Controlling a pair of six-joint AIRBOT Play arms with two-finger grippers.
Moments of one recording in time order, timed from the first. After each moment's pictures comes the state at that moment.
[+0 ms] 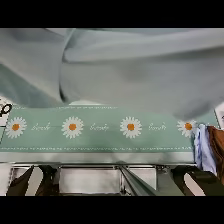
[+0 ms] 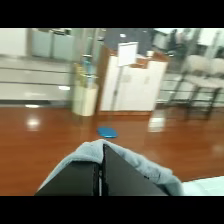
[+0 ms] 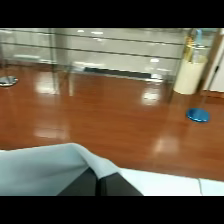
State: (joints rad) left arm 0.58 -0.71 1.80 0.54 -1.21 -1.31; right arm -0.01 -0.76 2.07 -1.44 1.46 1.53
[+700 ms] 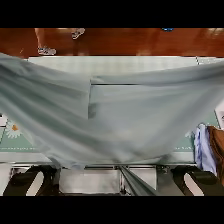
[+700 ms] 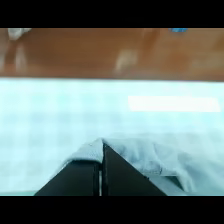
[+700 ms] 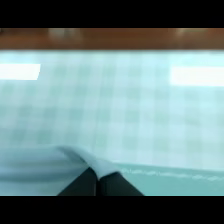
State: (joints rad) left arm 0.10 -0.59 1.31 1.29 -1.18 -1.53; right arm -0.01 -0.69 1.46 -1.40 1.41 1.62
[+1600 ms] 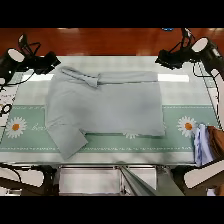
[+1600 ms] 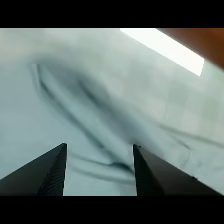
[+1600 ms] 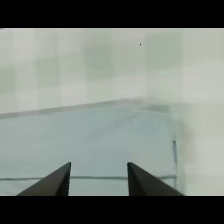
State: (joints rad) left arm 0.13 -1.67 1.49 1.09 -0.81 -1.62; right arm -0.06 -1.80 1.72 -1.12 0.99 1.57
